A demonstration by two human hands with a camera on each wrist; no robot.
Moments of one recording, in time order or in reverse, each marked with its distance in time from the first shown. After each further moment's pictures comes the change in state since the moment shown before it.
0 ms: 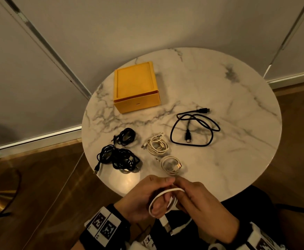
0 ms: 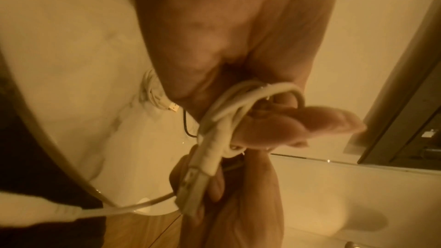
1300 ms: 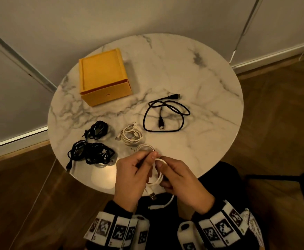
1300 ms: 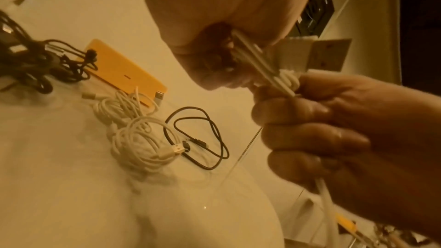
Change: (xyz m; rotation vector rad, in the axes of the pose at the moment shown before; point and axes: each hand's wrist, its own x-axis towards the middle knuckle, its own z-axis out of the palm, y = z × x) left_hand 0.029 -0.018 0.028 0.811 0.561 0.653; right_hand -0.004 -0.002 -0.005 0.458 0.225 0.313
